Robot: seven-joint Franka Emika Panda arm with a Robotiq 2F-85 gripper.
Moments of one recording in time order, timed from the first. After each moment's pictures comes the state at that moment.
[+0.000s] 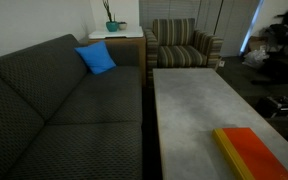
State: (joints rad) arm 0.24 -0.94 0.01 -2.50 0.27 1.75 -0.08
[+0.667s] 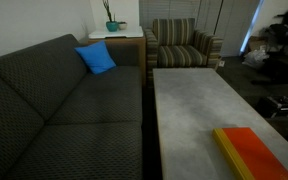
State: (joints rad) arm 0.24 -0.91 0.01 -2.61 0.25 1.81 -0.20
